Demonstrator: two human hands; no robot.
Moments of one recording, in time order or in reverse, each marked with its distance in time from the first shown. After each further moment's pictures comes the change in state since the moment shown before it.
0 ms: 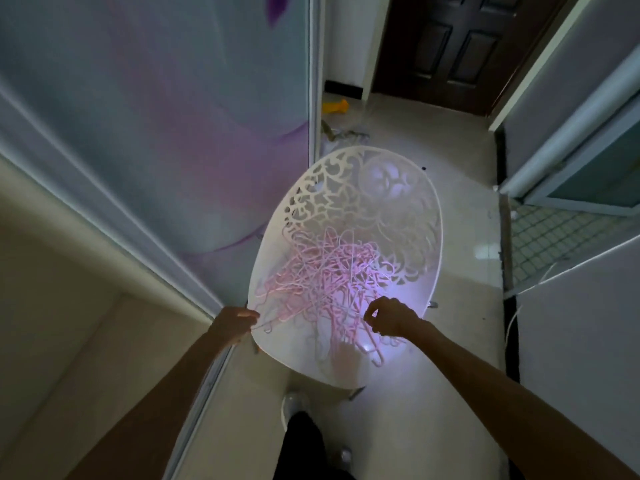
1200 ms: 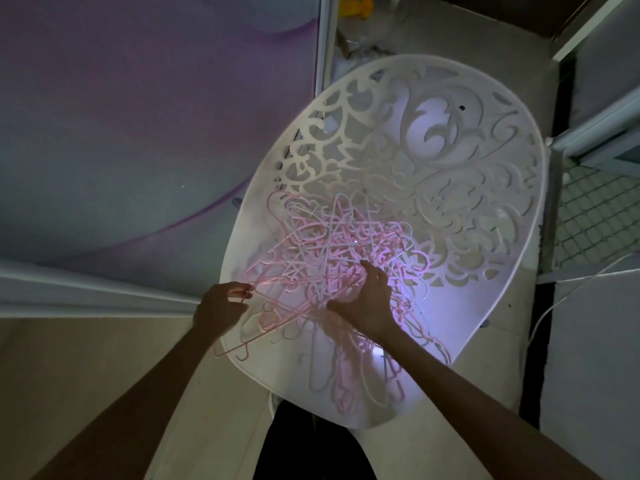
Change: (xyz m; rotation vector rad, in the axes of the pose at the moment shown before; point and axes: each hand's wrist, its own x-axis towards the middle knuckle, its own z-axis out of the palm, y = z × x) left_hand 0.203 -0.031 0.051 0.086 0.109 0.134; right_hand 0.197 -0.013 0.068 0.487 0.283 0.035
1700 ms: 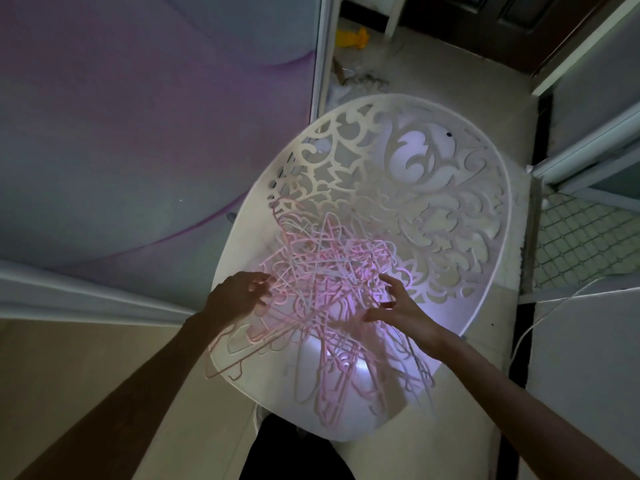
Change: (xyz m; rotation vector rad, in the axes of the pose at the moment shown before) left_hand -0.002 0.060 -0.007 -0.079 -0.181 0.143; right_hand -0.010 0.014 -0.095 0.369 -0.367 0.114
